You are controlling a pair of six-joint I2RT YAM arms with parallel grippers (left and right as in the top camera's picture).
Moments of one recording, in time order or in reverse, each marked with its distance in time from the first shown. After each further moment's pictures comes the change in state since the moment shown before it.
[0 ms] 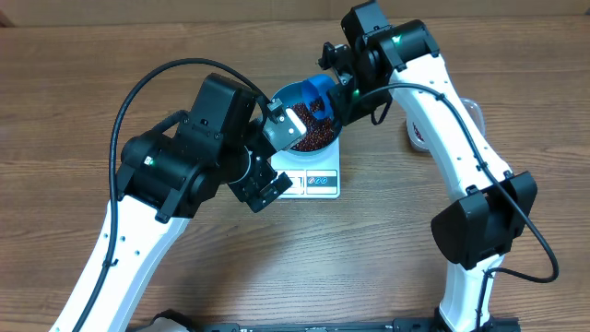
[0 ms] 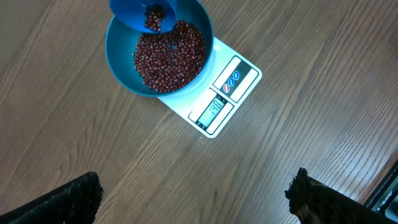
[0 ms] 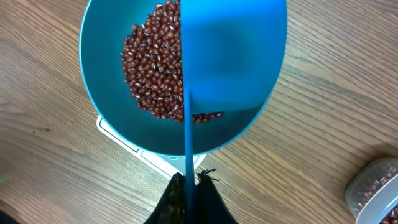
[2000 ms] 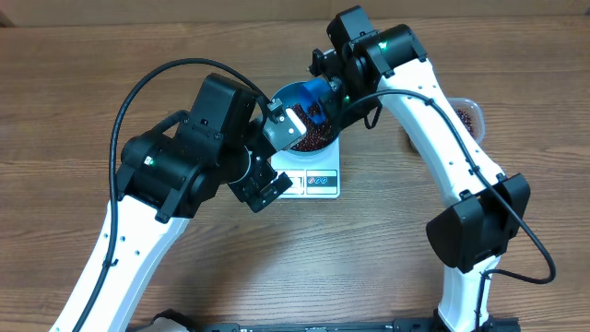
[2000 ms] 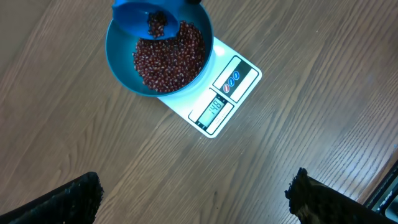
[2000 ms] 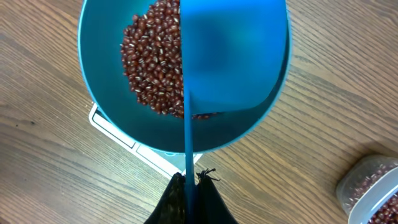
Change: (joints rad) left arm 0.000 0.000 0.000 0.000 0.000 0.000; right arm 0.054 -0.002 0.000 -0.010 0.082 0.000
